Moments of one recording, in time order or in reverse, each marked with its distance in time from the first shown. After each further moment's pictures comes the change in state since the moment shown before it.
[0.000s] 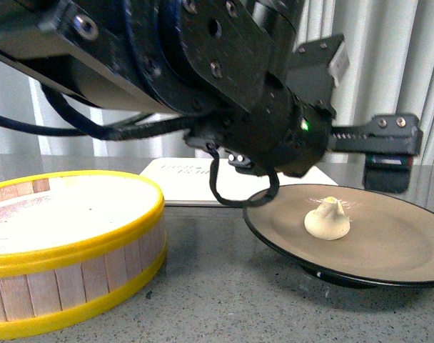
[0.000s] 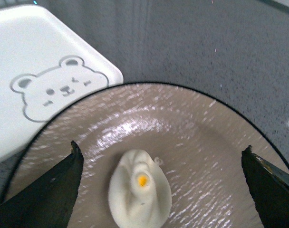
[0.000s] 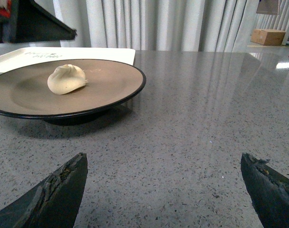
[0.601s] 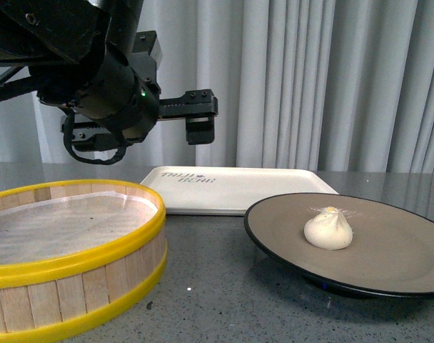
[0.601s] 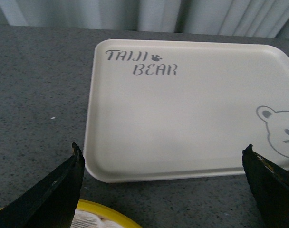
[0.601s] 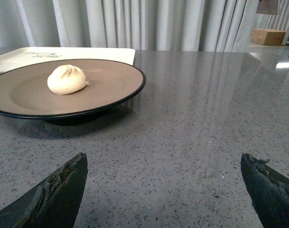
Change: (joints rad) left arm 0.250 -0.084 -0.002 -0.121 -0.369 -0.135; right arm 0.000 0.000 0.000 0.000 0.000 0.000
